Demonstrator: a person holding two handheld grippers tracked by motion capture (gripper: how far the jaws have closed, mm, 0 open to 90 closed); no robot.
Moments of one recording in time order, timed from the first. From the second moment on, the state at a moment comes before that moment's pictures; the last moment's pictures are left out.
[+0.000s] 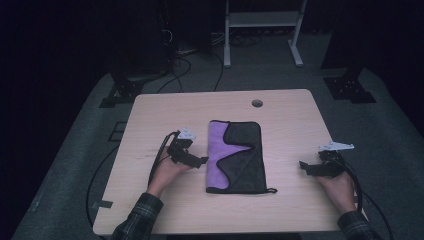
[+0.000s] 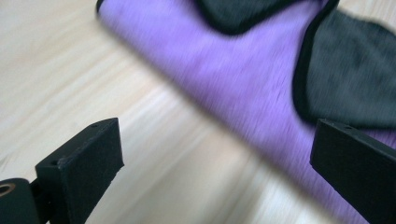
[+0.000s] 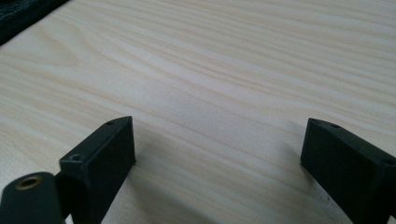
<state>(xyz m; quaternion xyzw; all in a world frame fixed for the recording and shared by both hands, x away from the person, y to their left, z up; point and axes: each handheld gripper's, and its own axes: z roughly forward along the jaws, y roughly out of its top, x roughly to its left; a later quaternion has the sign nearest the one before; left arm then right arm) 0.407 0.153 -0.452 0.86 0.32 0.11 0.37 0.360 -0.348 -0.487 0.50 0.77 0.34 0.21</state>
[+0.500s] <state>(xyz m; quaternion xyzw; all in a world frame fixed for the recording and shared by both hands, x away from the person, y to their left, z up) 0.381 0.192 -0.477 0.88 0.32 0.13 0.33 0.361 -0.343 -0.488 0.53 0.75 0.32 0.22</state>
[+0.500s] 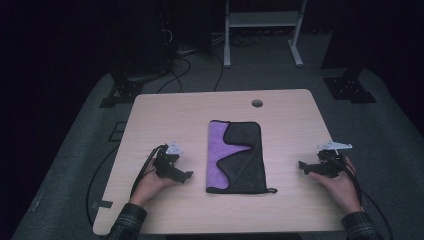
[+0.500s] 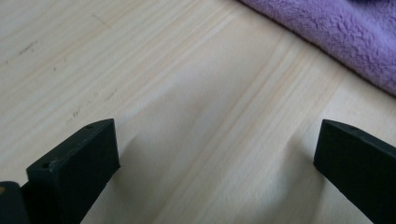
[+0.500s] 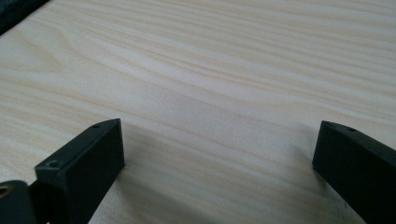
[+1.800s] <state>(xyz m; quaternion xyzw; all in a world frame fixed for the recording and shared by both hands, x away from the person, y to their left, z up) 0.377 0.200 -0.483 0.87 0.32 0.14 0.36 0.384 -0.289 -0.439 0.44 0.79 0.39 0.18</state>
